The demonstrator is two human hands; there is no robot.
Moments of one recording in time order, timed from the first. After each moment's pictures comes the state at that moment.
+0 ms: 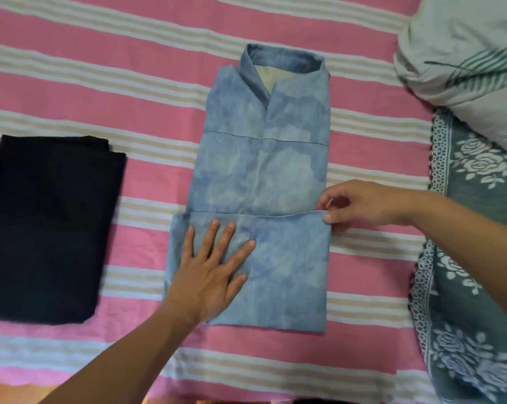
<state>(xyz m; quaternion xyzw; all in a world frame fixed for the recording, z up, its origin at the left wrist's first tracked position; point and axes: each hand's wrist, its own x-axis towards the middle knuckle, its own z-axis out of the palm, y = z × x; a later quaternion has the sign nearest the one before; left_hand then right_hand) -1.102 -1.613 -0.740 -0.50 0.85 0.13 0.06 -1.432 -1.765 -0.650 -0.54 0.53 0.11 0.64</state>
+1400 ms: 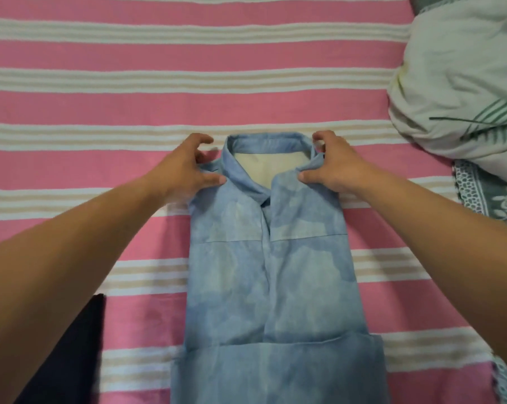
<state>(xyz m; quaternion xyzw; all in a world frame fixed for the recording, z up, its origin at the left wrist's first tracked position) -1.109 -2.012 -0.713 -0.60 0.64 0.47 -0.08 -1.402 -1.968 -0.714 -0.54 0.75 -0.11 0.36</state>
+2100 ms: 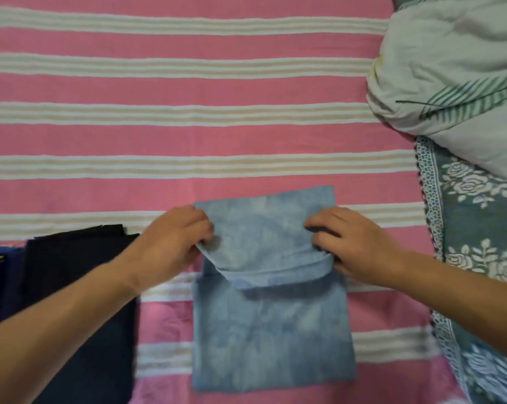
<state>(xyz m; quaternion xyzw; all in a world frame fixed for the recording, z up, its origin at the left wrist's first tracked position) -1.035 -1.830 -0.635 -0.31 0.91 0.26 -0.06 -1.401 -1.759 -0.643 -0.90 0.40 -0.08 0.12</state>
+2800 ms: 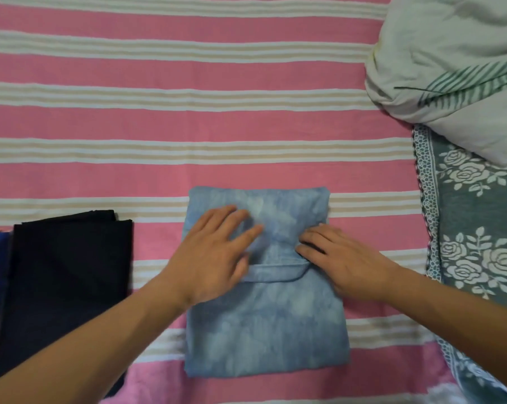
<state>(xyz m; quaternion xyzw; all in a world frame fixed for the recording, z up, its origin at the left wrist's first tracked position) -1.091 -1.767 -0.663 -0.37 0.92 0.15 -0.01 -1.402 -1.707 -0.677 -0.89 0.41 0.08 0.16</state>
